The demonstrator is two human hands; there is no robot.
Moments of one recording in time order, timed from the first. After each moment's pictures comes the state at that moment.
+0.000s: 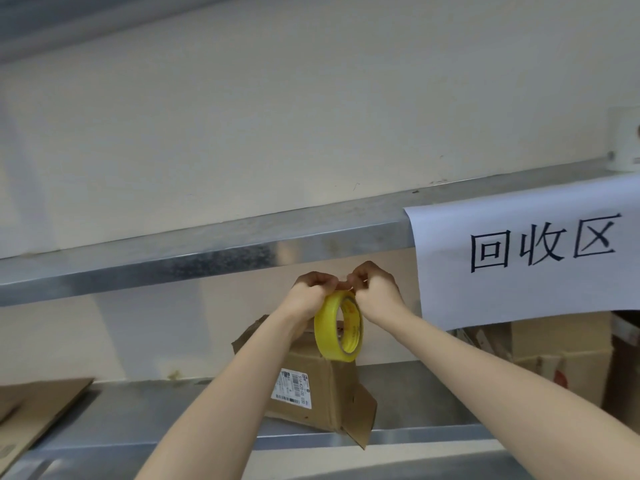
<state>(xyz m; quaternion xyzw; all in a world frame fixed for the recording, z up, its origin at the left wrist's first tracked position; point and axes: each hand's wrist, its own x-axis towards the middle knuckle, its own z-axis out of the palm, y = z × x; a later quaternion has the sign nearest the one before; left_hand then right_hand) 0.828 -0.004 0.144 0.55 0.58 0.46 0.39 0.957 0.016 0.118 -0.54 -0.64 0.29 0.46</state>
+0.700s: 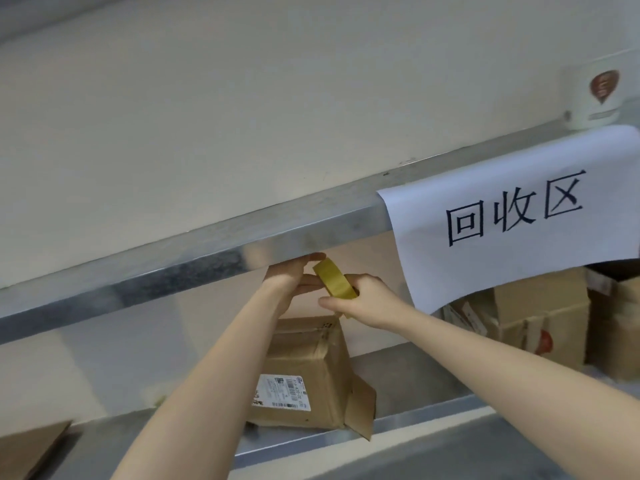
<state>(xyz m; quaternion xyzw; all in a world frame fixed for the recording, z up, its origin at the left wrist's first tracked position) 0.832 0.017 0.171 0.54 0.57 0.45 0.42 0.974 -0.003 0.105 -0.47 -0.71 0.34 0.39</state>
